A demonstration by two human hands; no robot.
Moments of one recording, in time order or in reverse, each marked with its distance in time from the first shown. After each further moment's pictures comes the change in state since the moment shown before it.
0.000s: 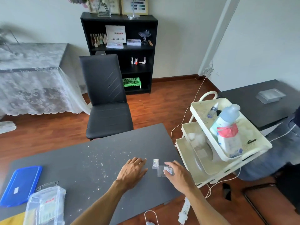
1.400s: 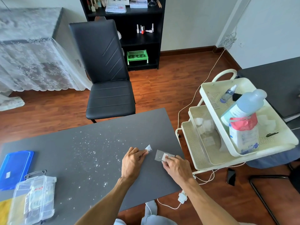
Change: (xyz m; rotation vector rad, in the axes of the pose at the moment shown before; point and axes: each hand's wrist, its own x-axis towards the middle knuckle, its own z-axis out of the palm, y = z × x) left_hand 0.037 0.025 0.058 -0.292 0.298 -0.465; right_hand 0.039 0.041 0.030 -0.375 0.225 -0.297
